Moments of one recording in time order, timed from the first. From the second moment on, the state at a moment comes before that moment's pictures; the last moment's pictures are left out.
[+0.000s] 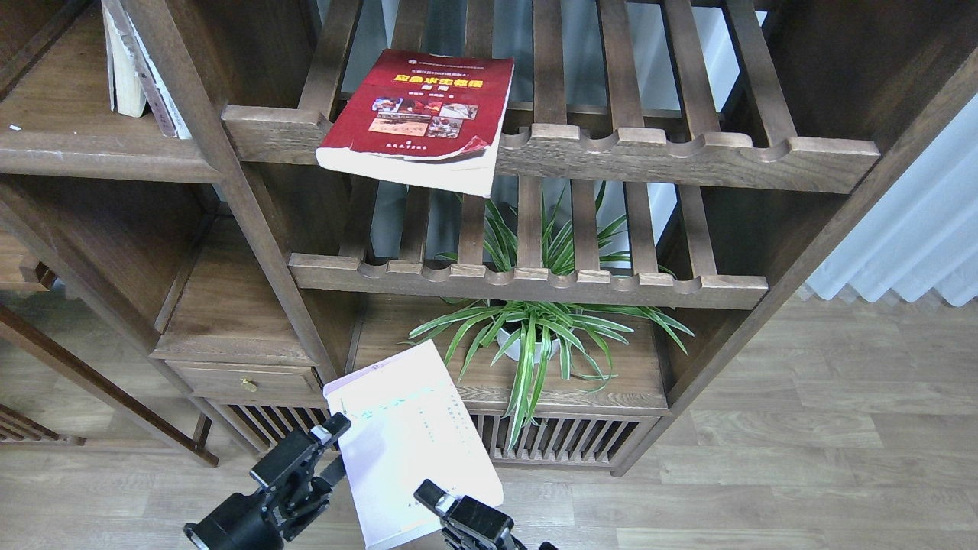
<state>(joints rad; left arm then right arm) 0.20 0.32 -0.82 -1.39 -0.42 -0.49 0.20 -0.33 0.01 0.75 1.32 0.09 0.58 -0.21</state>
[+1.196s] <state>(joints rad) 0.20 0.47 -0.99 -1.44 -0.42 -0.49 0.21 -0.33 0.02 0.76 1.34 0.06 0.58 -0.21</state>
